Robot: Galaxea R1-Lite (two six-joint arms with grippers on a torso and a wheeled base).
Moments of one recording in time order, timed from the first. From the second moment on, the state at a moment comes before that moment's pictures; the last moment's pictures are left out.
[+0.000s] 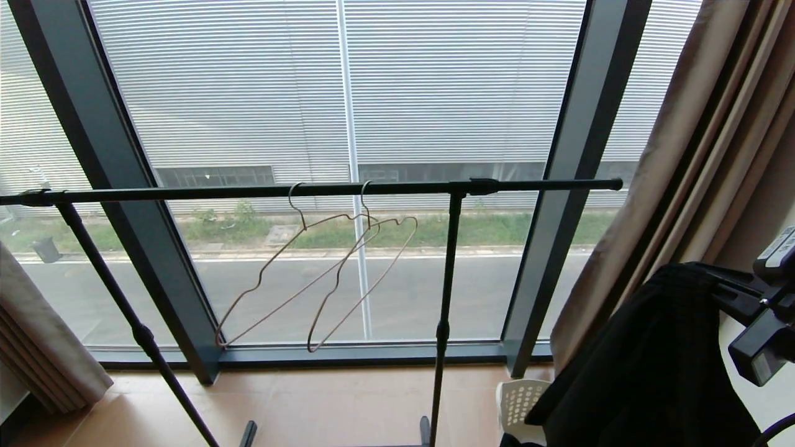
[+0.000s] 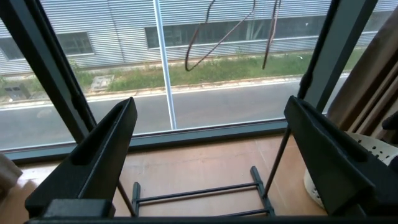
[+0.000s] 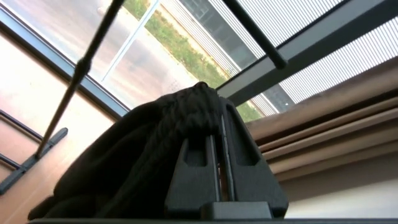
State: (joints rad) left arm 0.00 0.00 -0.02 0.05 -0.11 0.04; right arm 0.46 1.07 -0.54 -0.29 -0.26 -0.63
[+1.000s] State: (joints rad) left arm 0.00 0.00 -0.02 0.05 -0.10 0.04; right arm 0.46 1.07 -0.54 -0.28 -0.26 -0.63
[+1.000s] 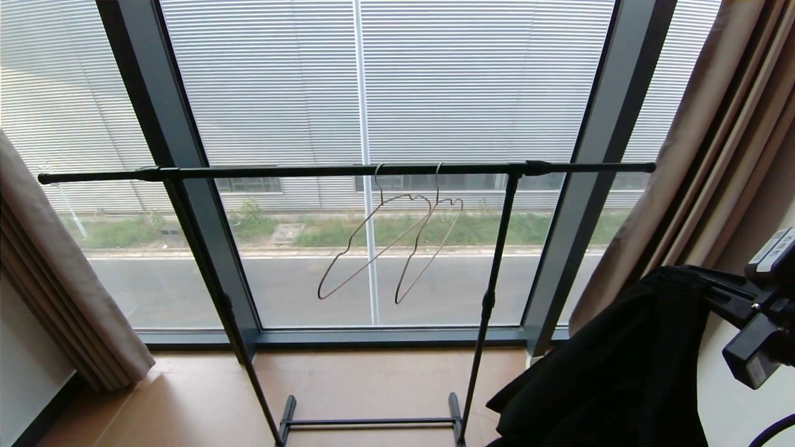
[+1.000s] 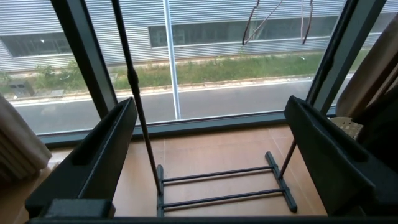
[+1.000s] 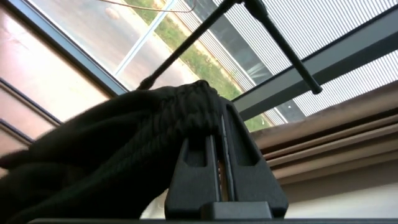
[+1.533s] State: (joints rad) left arm 0.00 0.00 -0.02 0.05 -0.11 0.05; right arm 0.46 1.08 -0.54 -0.29 -0.26 -0.63
